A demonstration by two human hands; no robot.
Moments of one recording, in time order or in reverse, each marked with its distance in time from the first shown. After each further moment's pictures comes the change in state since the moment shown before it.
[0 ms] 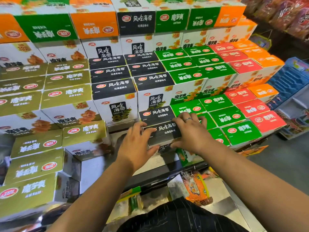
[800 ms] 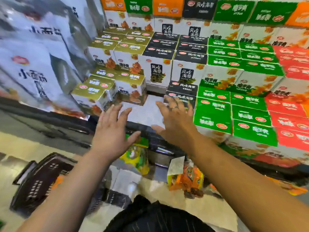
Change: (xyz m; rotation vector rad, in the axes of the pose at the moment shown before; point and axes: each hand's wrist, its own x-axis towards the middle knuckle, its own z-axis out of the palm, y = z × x) left_hand -0.178 0.118 -0.024 0.354 0.329 -0.546; right_hand -0.098 -0.015 -0.014 0.184 0.095 -0.605
